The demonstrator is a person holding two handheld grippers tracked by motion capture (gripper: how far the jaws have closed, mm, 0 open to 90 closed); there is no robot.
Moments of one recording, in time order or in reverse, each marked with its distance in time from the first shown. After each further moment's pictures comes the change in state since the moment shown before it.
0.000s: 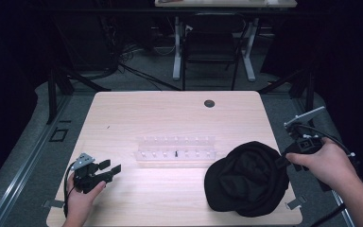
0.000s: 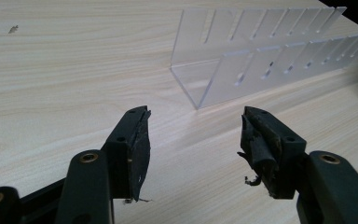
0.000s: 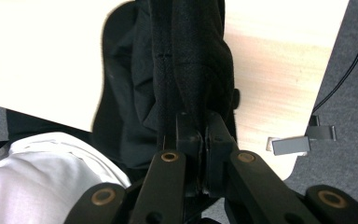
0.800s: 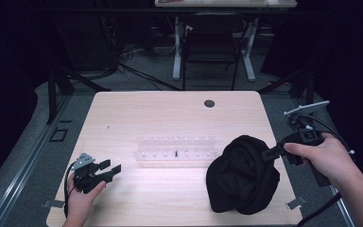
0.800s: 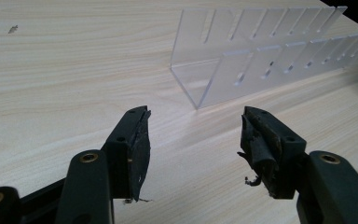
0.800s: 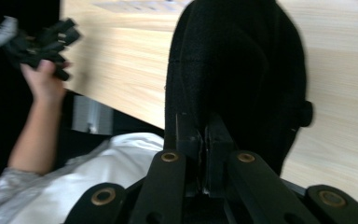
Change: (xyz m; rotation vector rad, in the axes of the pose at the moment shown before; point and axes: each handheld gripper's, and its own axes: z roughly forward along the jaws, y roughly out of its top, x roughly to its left) left arm -0.001 0.000 0.001 -0.007 0.006 -0.004; right arm 0.016 0.003 -0.022 -0.043 0.356 0.044
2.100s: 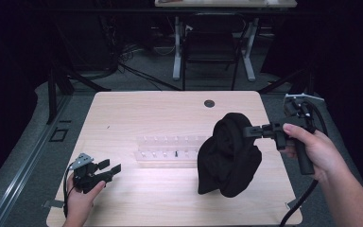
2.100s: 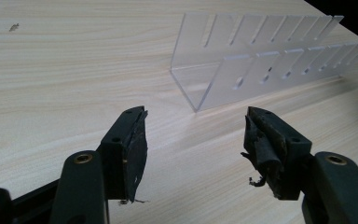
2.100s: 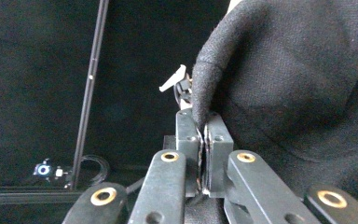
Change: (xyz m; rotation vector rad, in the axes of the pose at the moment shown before) left arm 0.001 0.000 -0.001 -0.008 -0.007 -0.024; right arm 0.016 0.018 0.000 -0.142 0.593 -0.029
